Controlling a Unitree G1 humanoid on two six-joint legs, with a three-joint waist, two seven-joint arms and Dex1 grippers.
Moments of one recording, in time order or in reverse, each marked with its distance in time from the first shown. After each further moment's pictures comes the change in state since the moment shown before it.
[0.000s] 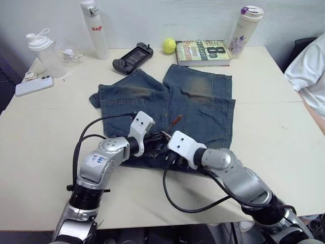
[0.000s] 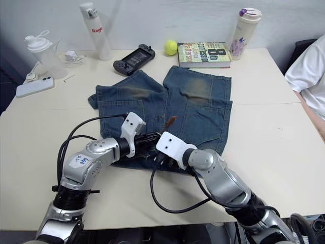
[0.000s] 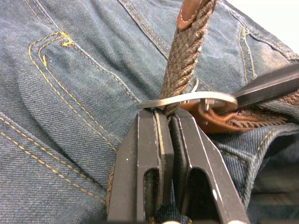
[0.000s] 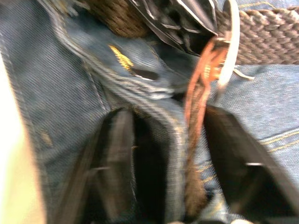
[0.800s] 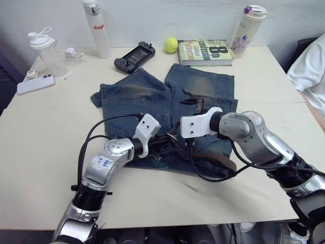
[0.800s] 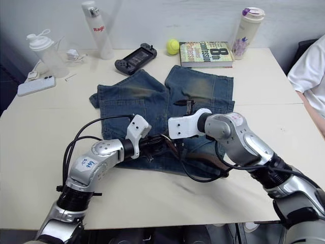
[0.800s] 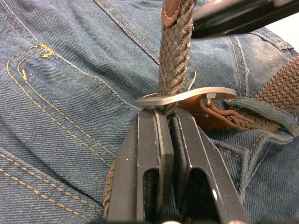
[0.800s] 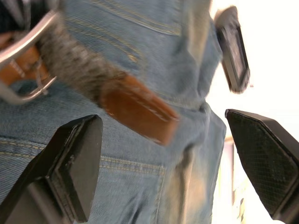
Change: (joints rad) left arm 0.005 0.007 -0.074 0.031 0.062 -0.125 -0.036; right arm -0.326 -0.329 0.120 0.486 -0.373 -0.958 0.153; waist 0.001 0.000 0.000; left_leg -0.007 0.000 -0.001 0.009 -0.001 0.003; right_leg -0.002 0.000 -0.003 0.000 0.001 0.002
